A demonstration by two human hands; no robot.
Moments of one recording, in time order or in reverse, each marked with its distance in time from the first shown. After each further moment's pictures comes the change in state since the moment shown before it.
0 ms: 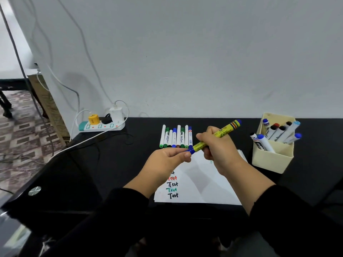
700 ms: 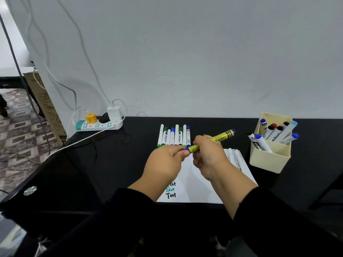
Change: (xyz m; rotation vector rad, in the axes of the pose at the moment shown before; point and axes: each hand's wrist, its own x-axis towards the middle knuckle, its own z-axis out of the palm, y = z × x) left_hand 0.003 0.004 0.014 0.345 0.153 0.104; right_hand -0.004 0.008 0.023 0.187 0.150 0.306
